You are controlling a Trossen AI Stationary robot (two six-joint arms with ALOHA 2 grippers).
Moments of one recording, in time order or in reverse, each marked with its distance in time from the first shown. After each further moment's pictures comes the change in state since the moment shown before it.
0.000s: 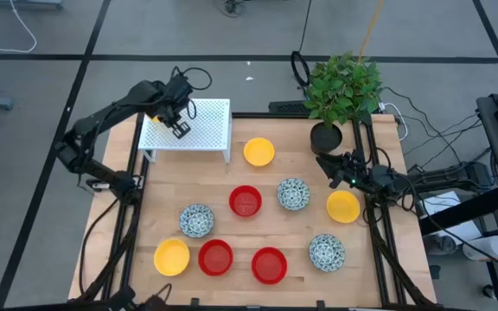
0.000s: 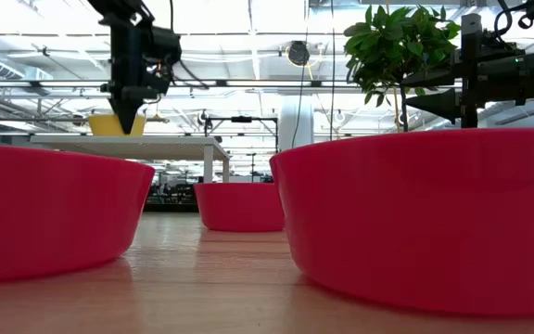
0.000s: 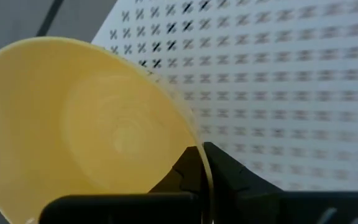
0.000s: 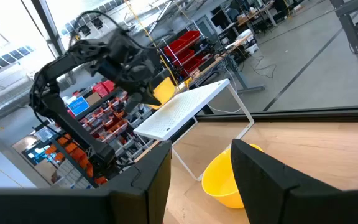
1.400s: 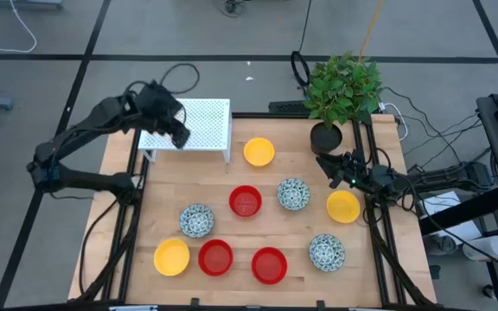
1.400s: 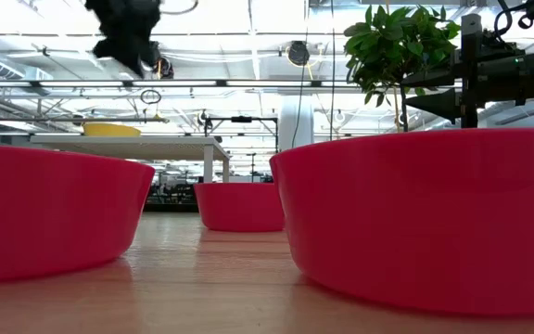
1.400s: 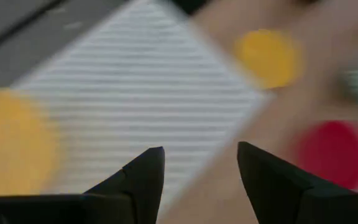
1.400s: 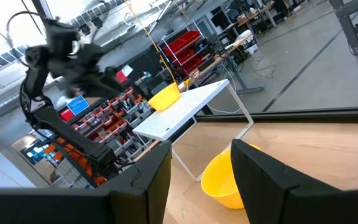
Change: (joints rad) left arm -0.280 -0.337 0.000 0.110 0.301 -0.341; right arm 0.000 0.000 0.000 0.000 0.001 -0.009
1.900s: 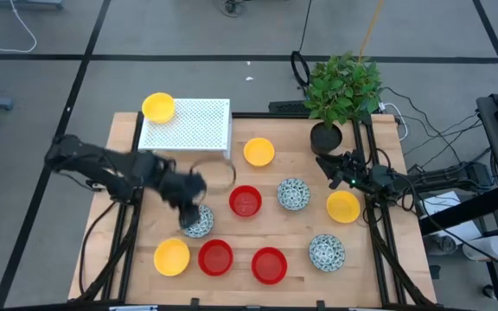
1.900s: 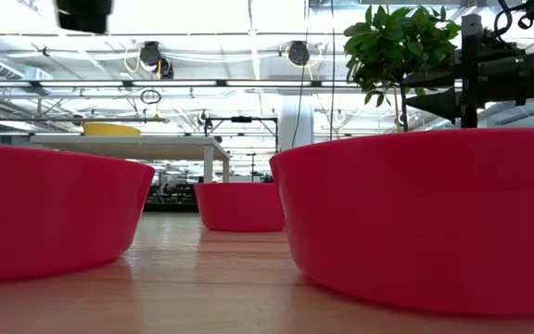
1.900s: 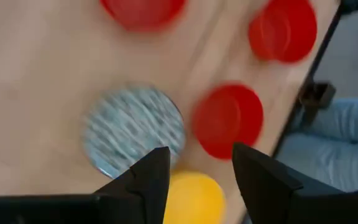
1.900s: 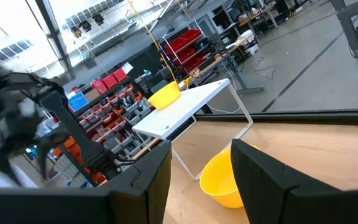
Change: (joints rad) left arm -0.817 0.204 0.001 -0.041 0.139 -0.623; right arm 0.000 0.000 0.000 -0.003 -0.008 -0.016
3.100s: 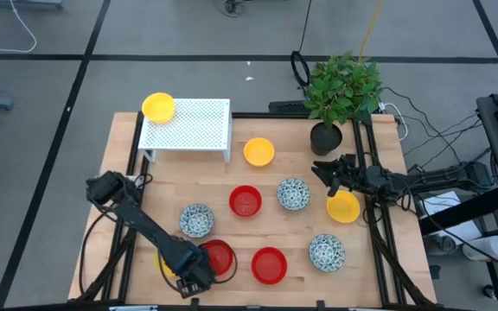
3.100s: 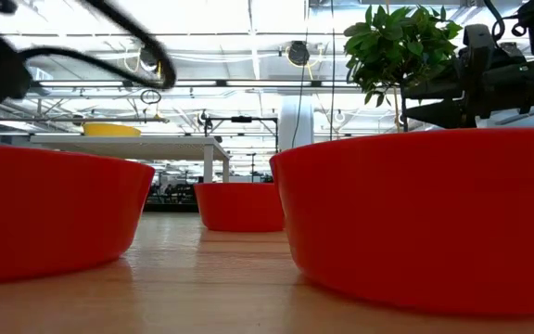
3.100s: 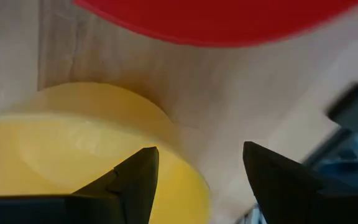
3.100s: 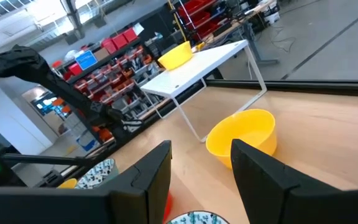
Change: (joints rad) left arm -0.428 0.612 -0.003 0.129 0.199 -0.255; right arm 0.000 0.002 0.000 -0.110 -0.134 -0.006
